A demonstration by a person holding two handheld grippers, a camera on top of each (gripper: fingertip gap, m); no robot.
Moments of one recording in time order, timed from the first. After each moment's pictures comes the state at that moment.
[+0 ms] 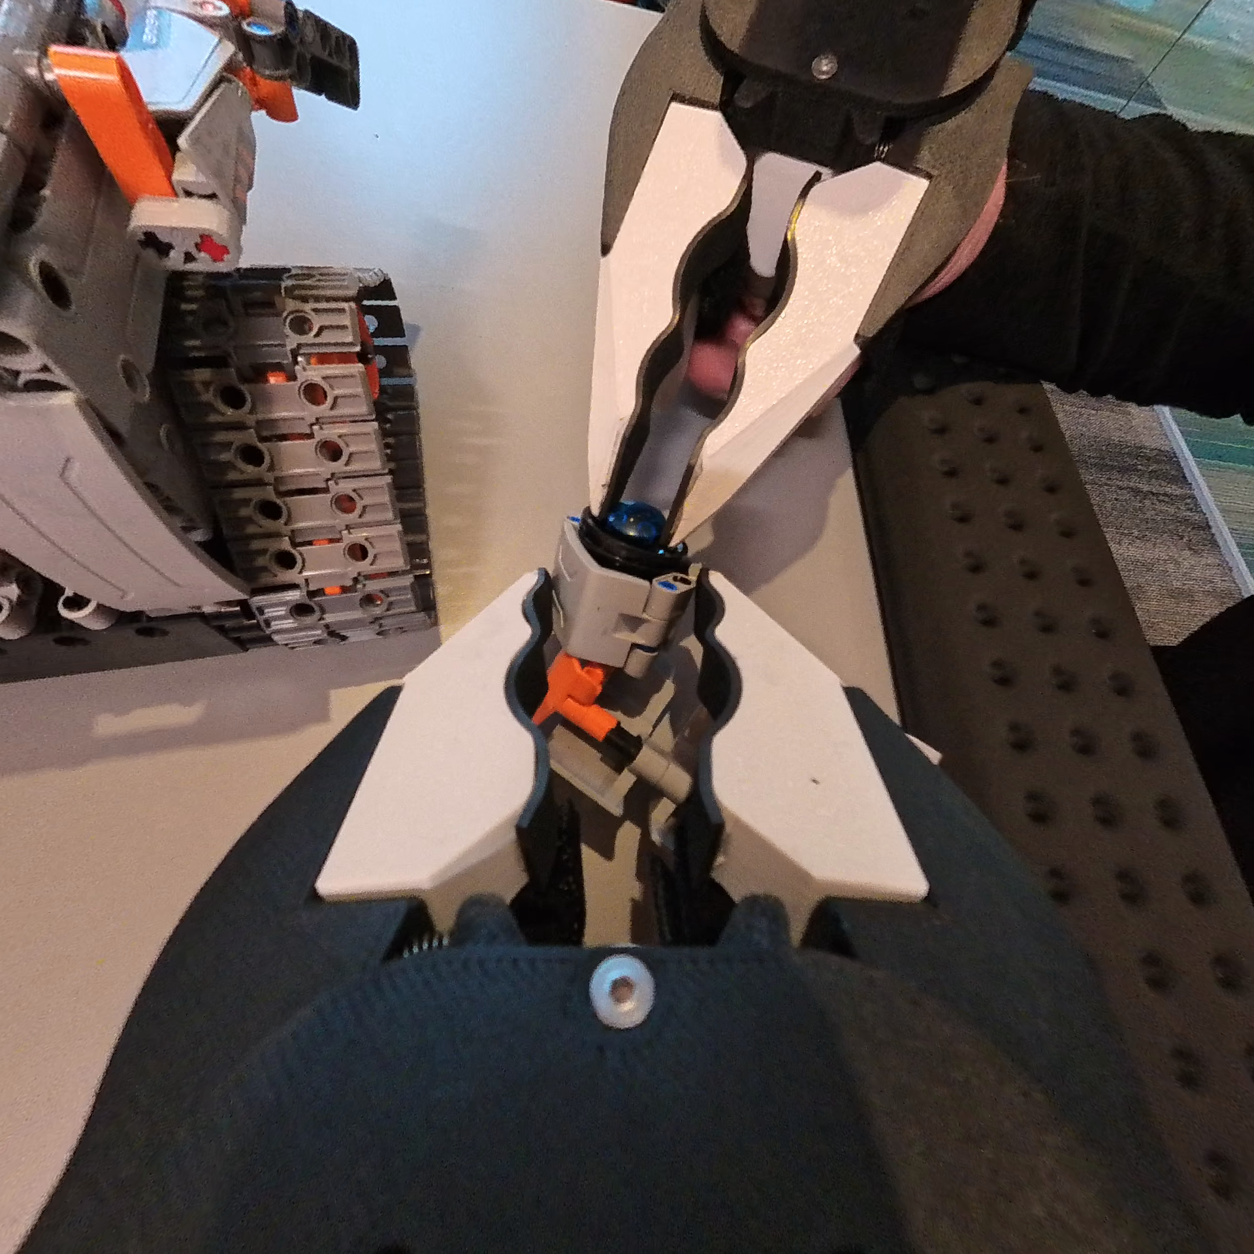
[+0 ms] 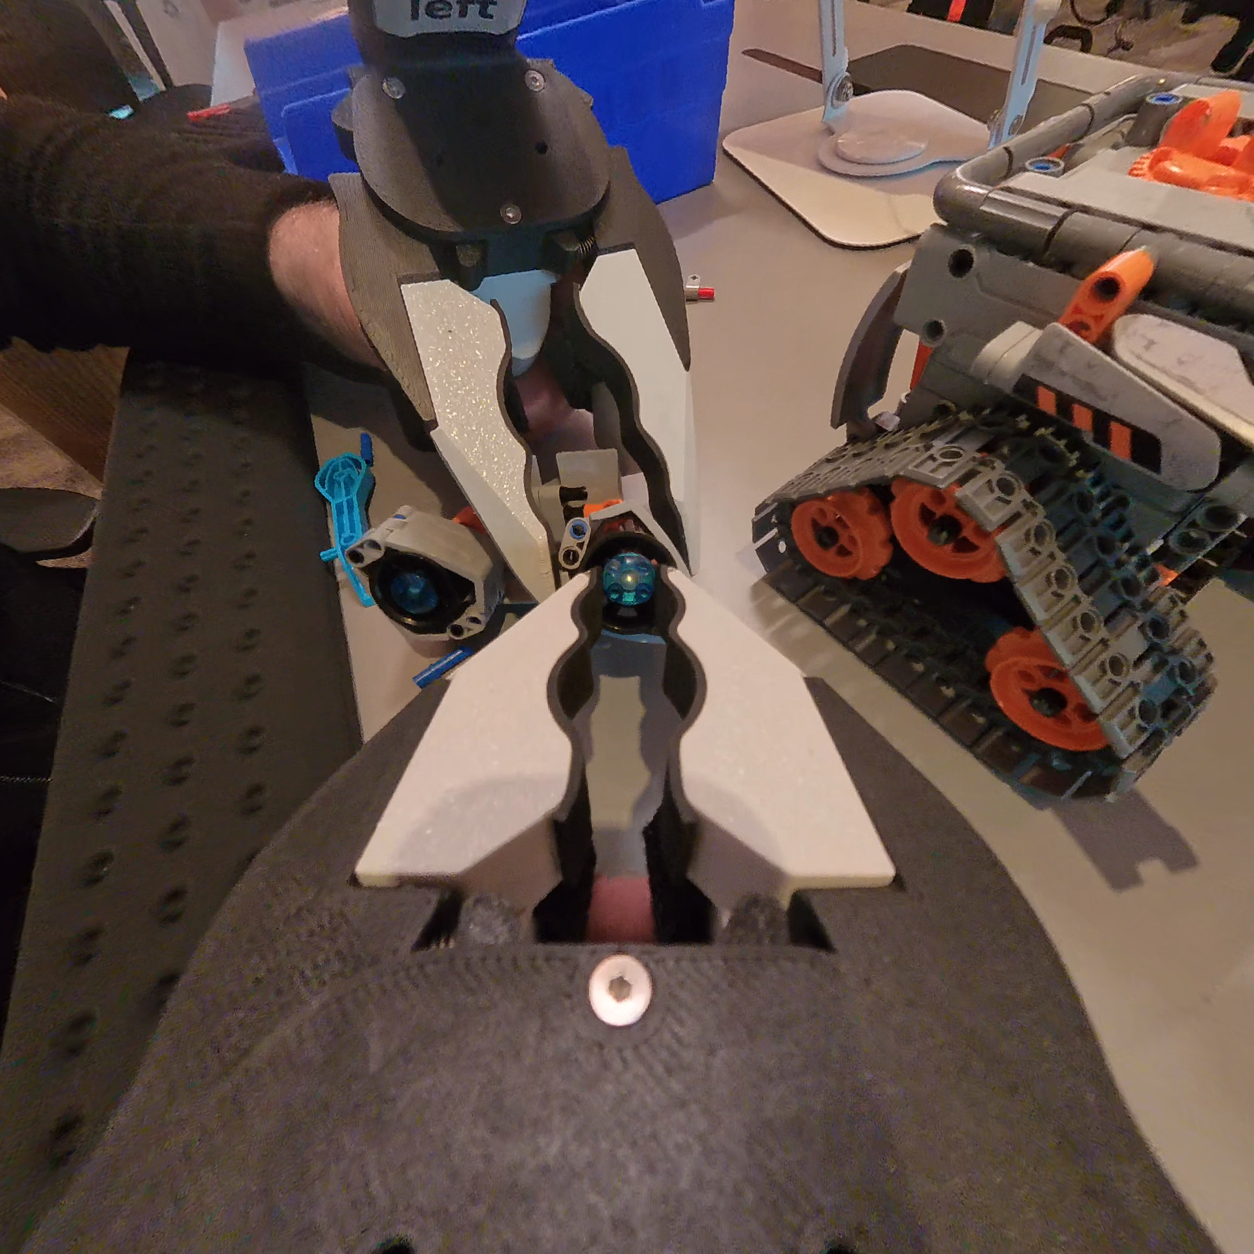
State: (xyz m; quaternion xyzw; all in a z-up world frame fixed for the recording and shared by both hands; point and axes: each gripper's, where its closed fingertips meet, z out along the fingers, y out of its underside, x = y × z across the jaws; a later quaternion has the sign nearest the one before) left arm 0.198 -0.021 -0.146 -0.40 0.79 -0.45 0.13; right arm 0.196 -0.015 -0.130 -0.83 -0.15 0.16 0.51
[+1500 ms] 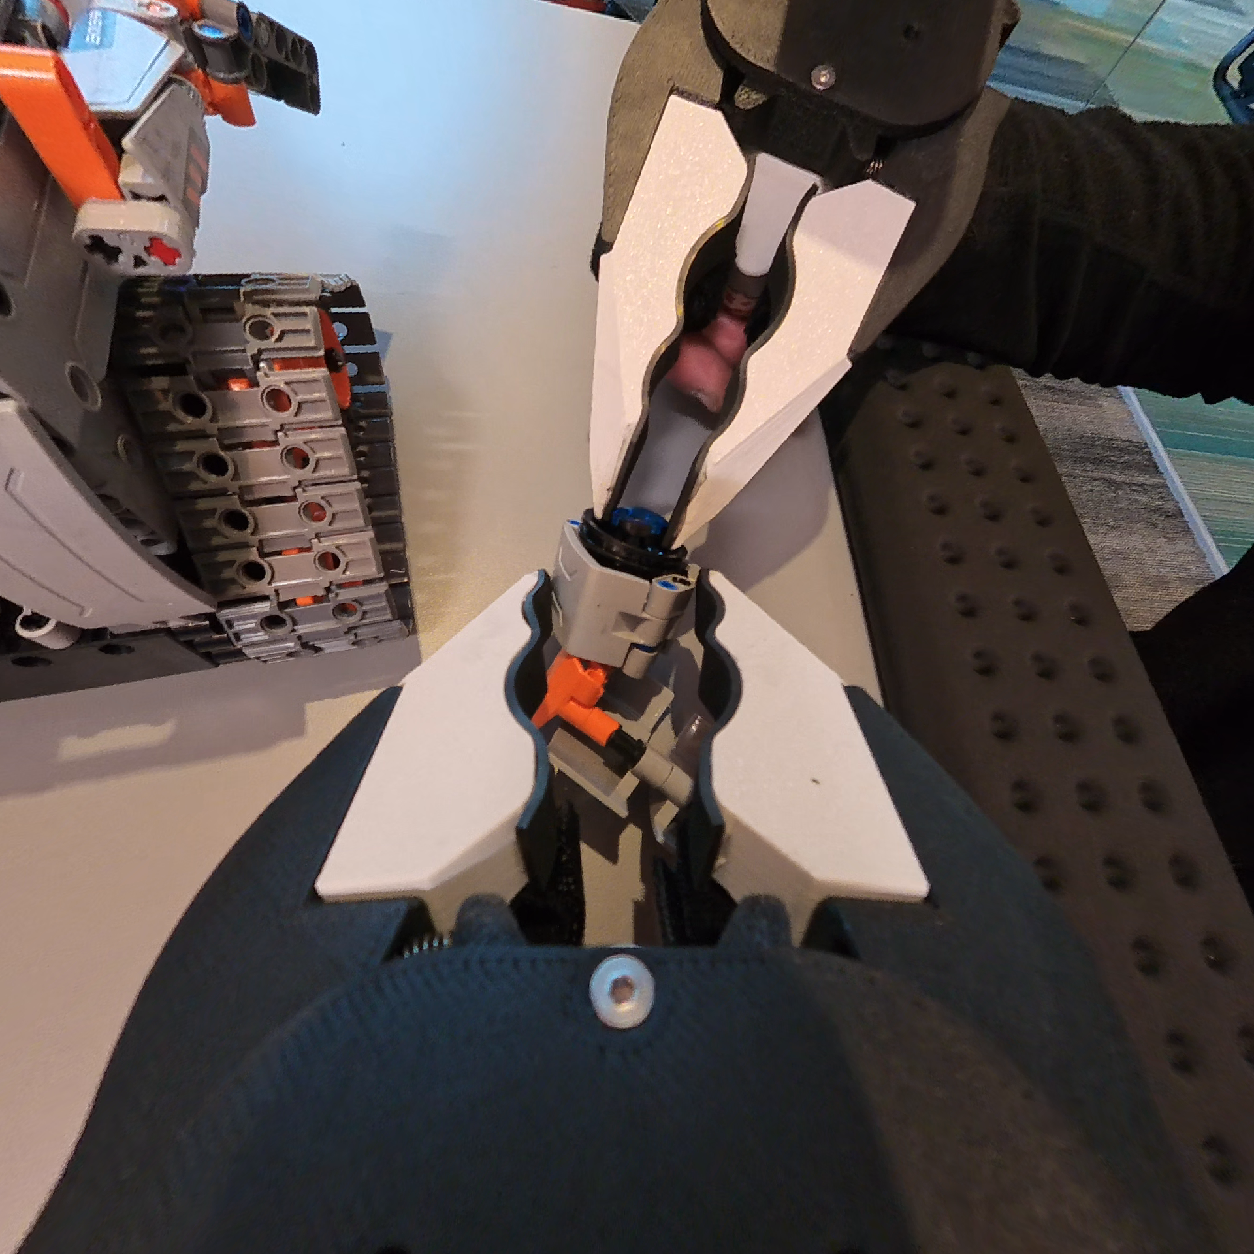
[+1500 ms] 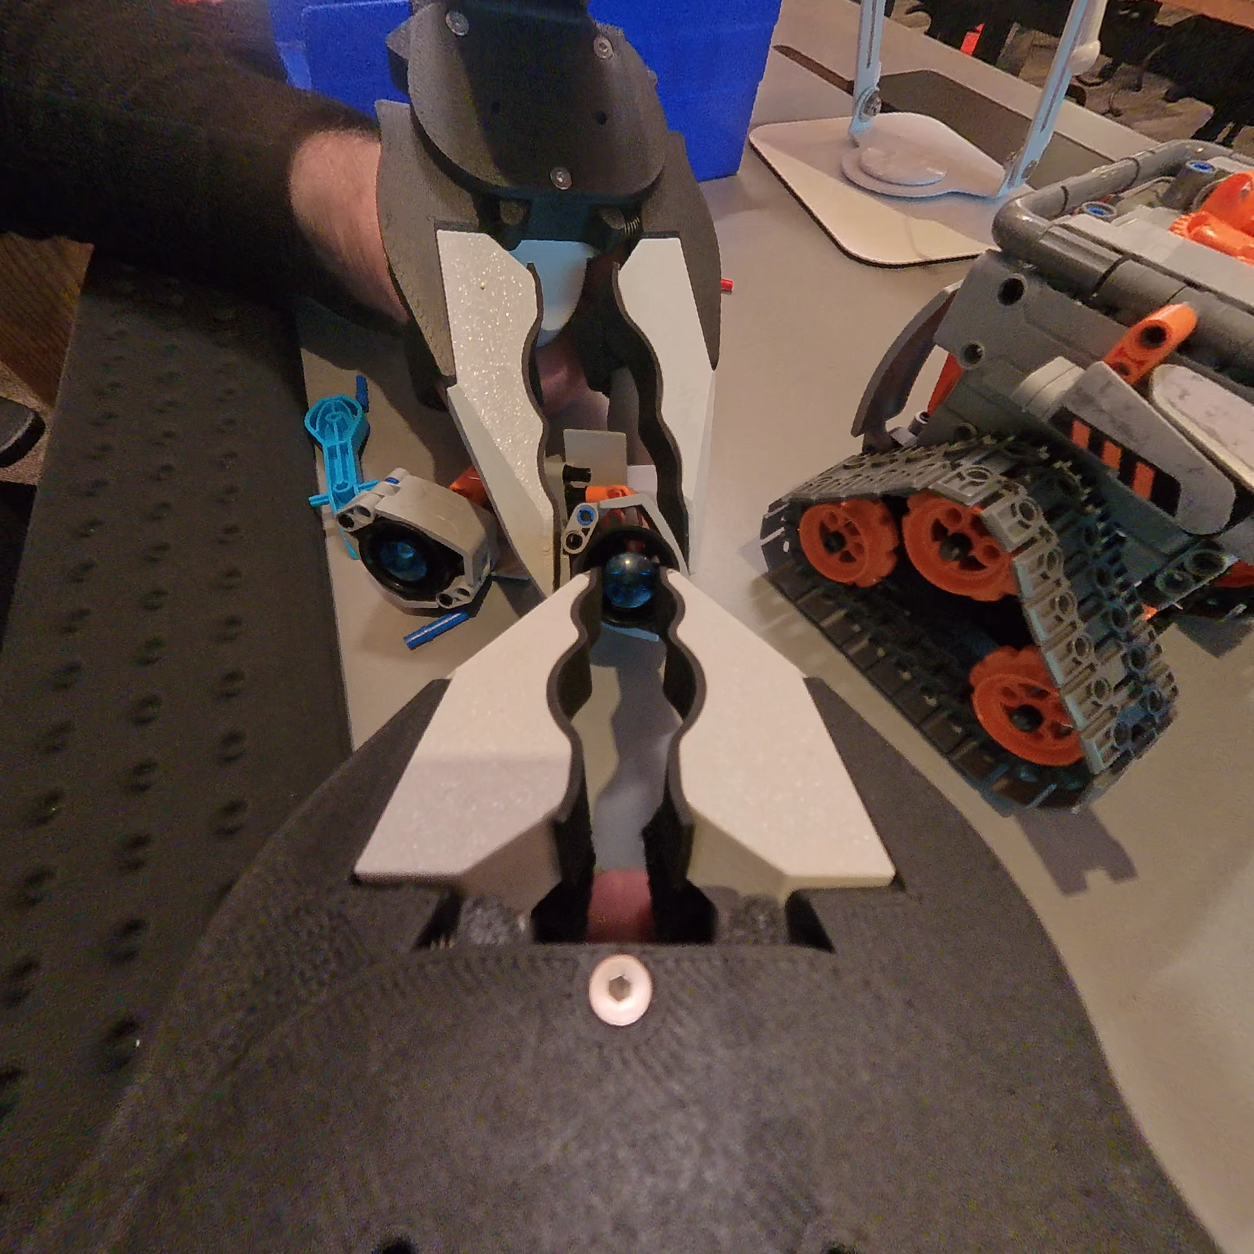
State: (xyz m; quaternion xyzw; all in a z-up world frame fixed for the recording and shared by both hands) left arm 0.195 -0.026 -0.146 -0.38 0.79 -0.46 0.12; right arm 0.193 -0.021 -0.132 -0.82 -0.20 0.12 0.52
